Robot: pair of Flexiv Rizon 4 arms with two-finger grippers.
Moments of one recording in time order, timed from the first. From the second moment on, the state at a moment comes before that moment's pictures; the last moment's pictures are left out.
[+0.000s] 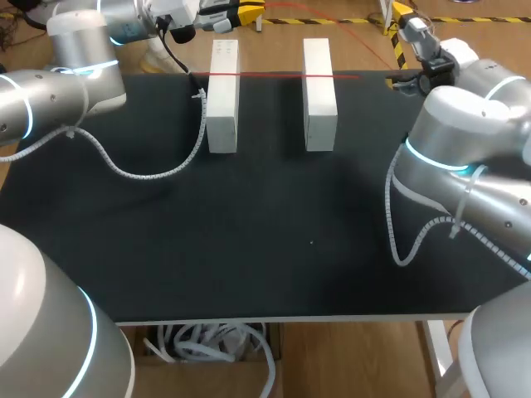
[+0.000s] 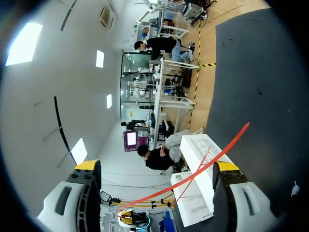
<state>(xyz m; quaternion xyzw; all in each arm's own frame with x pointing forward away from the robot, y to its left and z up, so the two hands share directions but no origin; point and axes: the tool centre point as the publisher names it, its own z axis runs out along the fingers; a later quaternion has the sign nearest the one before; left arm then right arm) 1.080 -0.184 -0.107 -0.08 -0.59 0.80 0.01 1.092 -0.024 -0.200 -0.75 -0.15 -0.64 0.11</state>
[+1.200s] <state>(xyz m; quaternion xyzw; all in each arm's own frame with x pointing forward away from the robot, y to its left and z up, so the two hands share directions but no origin) 1.080 -0.184 -0.107 -0.08 -0.59 0.80 0.01 1.079 -0.055 -0.208 -0.75 -0.14 -0.64 0.10</state>
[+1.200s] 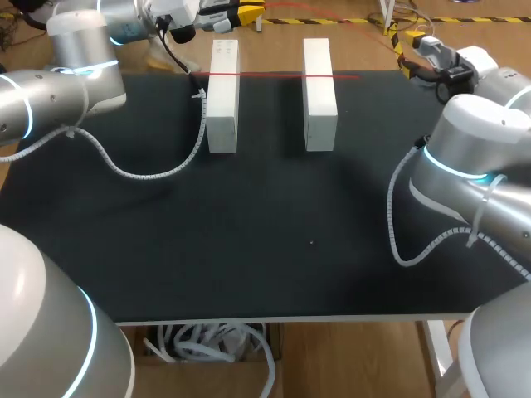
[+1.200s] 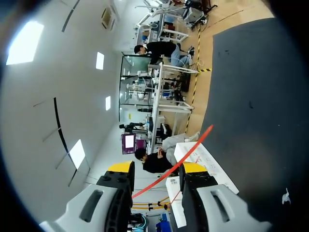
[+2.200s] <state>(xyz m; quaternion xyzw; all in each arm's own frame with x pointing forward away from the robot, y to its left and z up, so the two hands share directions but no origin) 1.080 -0.185 -0.114 -0.08 -0.60 0.79 0.01 1.082 -0.050 -0.204 -0.75 -0.15 -0.64 0.09</state>
